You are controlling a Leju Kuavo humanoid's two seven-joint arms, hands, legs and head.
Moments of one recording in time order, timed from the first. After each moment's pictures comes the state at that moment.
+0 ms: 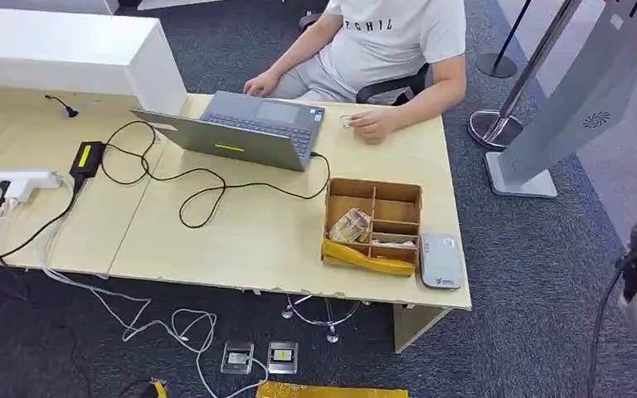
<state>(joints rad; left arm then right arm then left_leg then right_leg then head) -0.19 0.19 -1.00 -0.19 1.17 0.09 -0.06 -0.85 -0.52 0.00 -0.37 0.00 -0.11 0.10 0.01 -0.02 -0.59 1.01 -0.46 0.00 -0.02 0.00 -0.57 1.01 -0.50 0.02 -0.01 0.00</state>
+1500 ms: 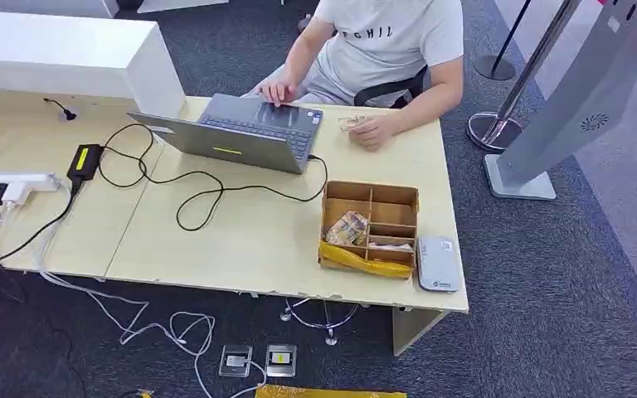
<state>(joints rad) -0.15 0.19 -0.95 -0.19 1.29 0.16 0.05 -0.16 -0.15 -0.26 -0.21 -0.05 -0.22 0.07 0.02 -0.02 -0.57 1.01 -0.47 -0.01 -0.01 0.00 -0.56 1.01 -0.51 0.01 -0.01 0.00</state>
